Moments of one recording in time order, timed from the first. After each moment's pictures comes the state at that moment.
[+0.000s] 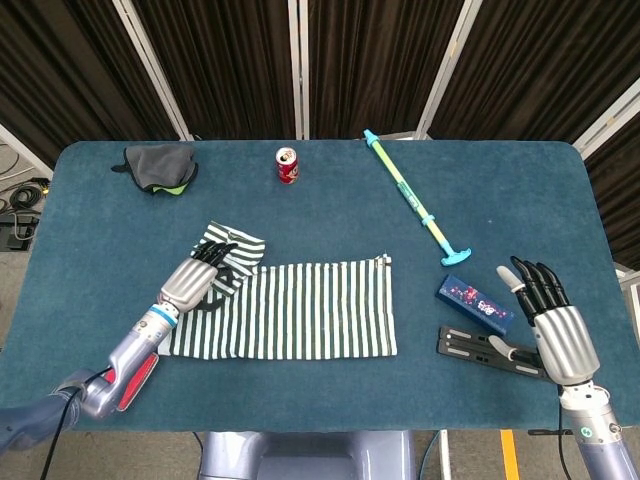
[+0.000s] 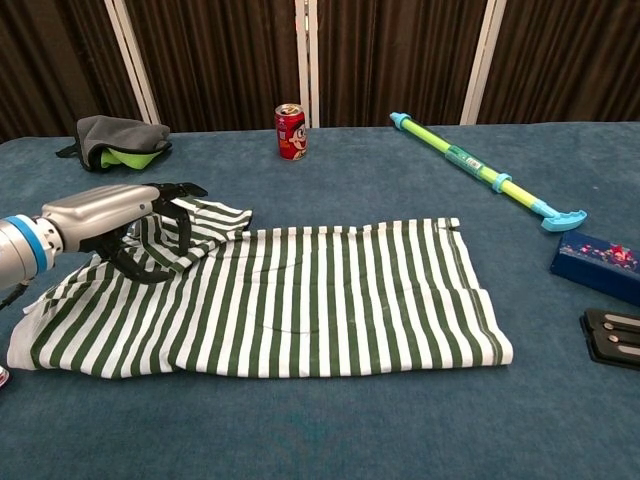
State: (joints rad) left arm -0.69 -1.70 -0.03 -0.94 1.50 0.97 -0.23; right arm 0.22 -1.20 0.04 -1.53 -1.66 1.60 0.17
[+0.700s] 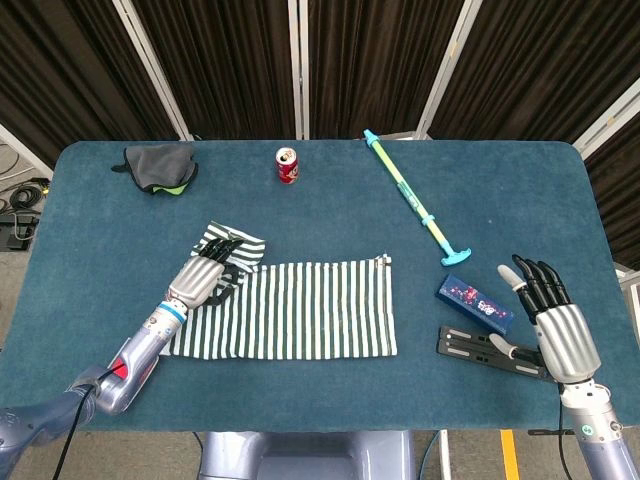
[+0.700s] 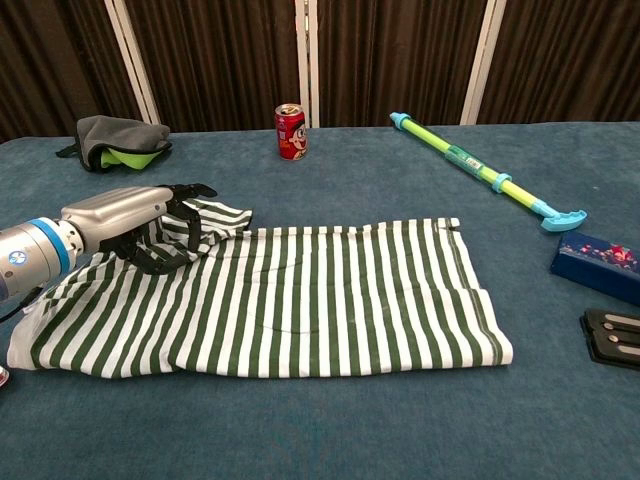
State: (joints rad) left arm -0.71 -1.77 -0.05 -0.85 1.49 0.96 -0.26; right arm 0.21 -1.20 0.06 -1.51 -1.67 1.59 0.19
